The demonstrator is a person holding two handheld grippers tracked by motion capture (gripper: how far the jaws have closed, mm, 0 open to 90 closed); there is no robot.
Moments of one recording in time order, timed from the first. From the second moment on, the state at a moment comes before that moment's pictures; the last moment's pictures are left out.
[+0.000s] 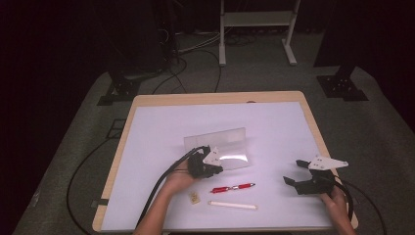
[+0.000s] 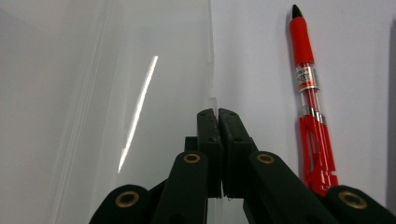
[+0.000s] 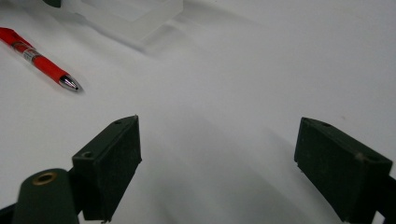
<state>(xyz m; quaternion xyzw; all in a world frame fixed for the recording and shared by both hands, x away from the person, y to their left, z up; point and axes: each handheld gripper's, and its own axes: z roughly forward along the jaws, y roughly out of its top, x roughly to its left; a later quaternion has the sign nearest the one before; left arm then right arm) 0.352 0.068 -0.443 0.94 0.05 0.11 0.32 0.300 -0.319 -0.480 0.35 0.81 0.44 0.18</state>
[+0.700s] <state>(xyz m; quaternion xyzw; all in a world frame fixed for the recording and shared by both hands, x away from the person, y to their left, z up) 0.353 0.066 -0.455 0.94 0.05 0.07 0.32 0.300 -0.319 -0.480 0.35 0.81 0.44 0.18</state>
